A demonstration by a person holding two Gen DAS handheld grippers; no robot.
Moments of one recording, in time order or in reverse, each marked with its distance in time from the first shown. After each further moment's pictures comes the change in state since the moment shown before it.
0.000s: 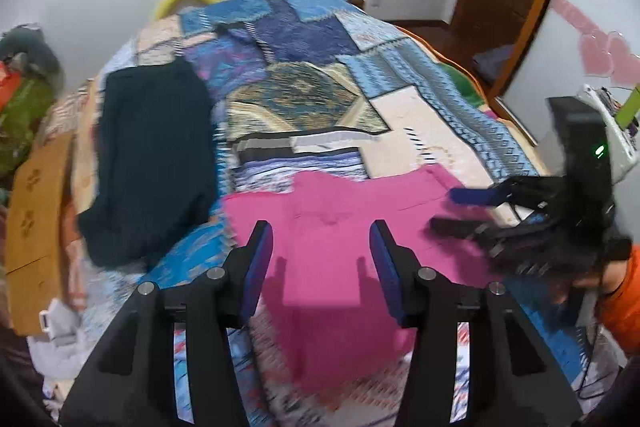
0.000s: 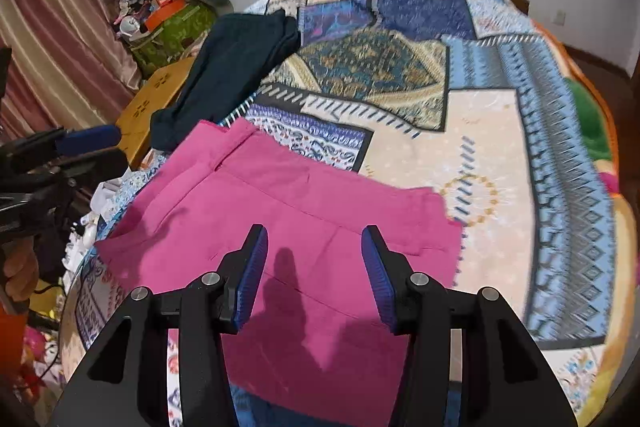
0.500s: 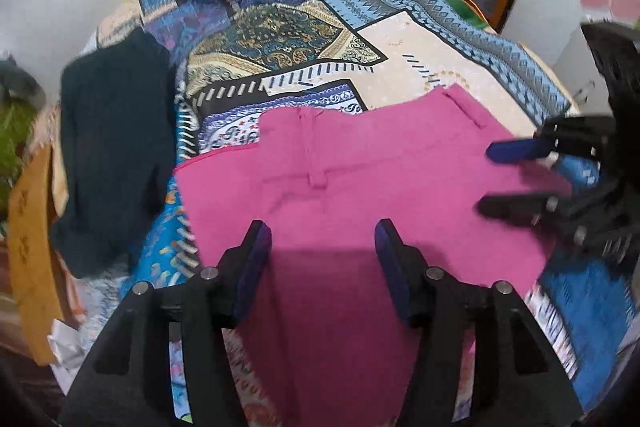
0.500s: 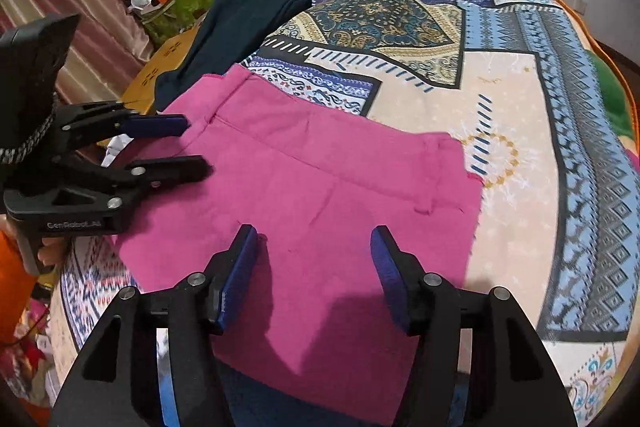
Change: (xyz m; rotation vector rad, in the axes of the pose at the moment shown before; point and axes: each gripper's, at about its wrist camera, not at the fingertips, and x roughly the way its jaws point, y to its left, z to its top) left arm 0.056 -0.014 -0.033 0.152 0.120 0.047; right arm 0.006 -0.012 -0.029 -0.039 0.071 0.048
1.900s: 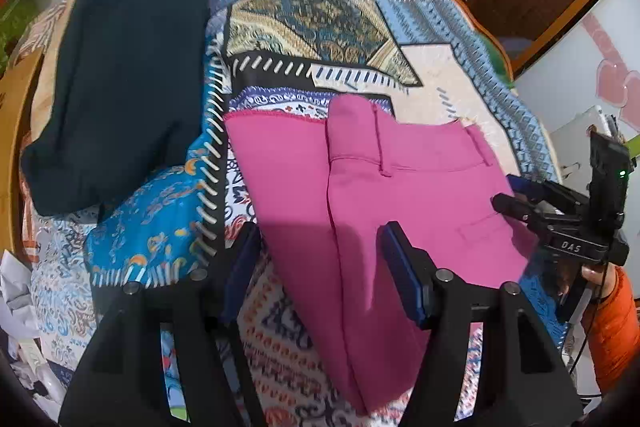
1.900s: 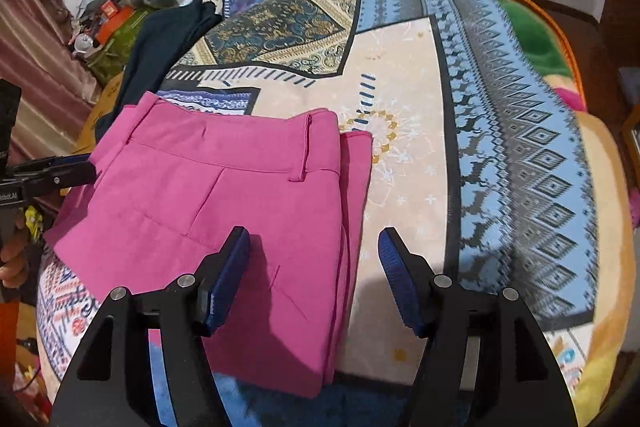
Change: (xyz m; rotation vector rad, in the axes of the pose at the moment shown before) left arm 0.014 0.055 0.017 -0.320 0.100 -0.160; right arm -0.007 -0.067 -0.003 0.190 -0.023 -0.113
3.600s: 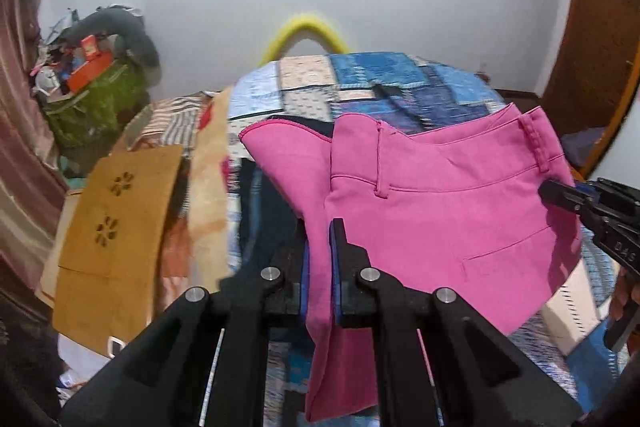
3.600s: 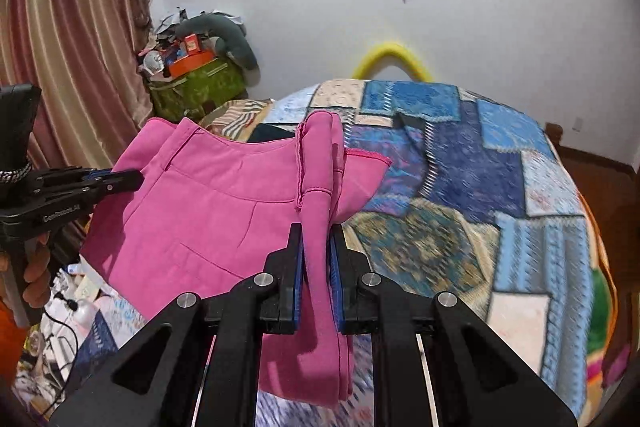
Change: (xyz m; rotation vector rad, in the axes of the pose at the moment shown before) left arm -0.143 0.143 0.056 -0.072 -0.425 0.344; right arm -0.011 0.196 0.152 -0.325 -0.343 0.069
